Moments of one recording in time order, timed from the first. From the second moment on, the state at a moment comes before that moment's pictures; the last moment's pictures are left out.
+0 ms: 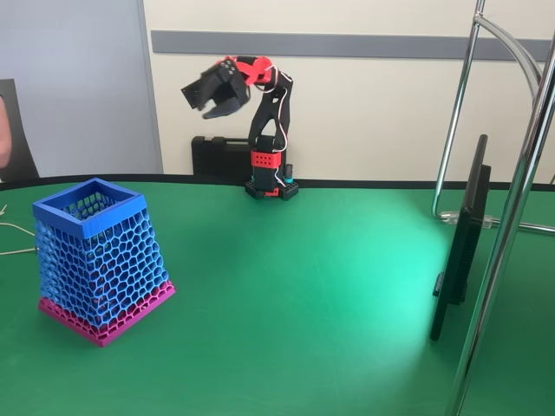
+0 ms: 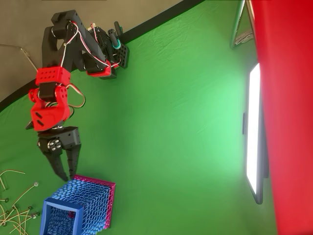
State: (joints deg) arm 16.7 130.2 111.4 31.8 23.1
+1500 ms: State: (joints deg) arm 3.4 190.1 176.0 52.6 -5.2
